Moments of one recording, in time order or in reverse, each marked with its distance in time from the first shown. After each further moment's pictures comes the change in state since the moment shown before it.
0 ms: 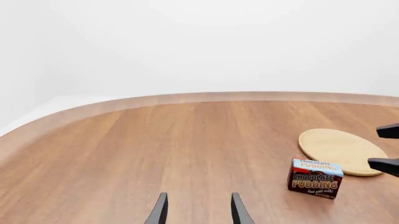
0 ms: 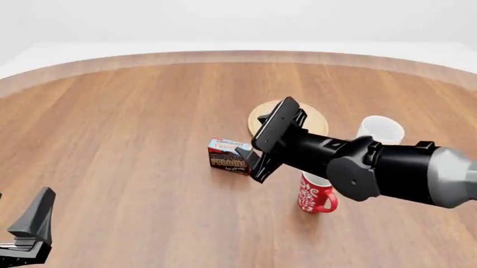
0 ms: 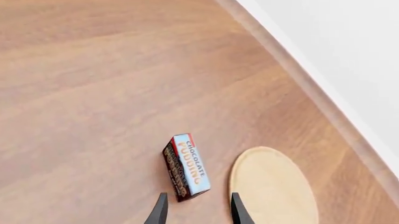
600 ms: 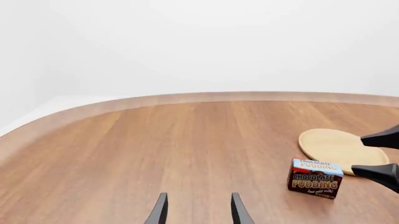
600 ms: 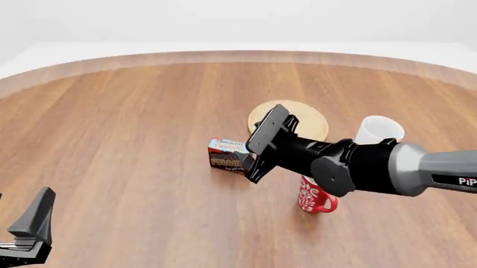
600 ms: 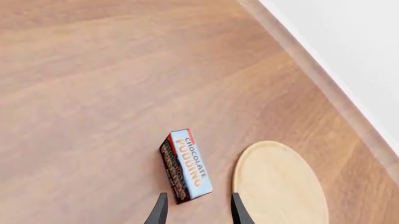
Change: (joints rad) left arm 0.000 0.000 0.000 0.000 0.000; right arm -0.024 0.132 -0.037 -0.053 0.000
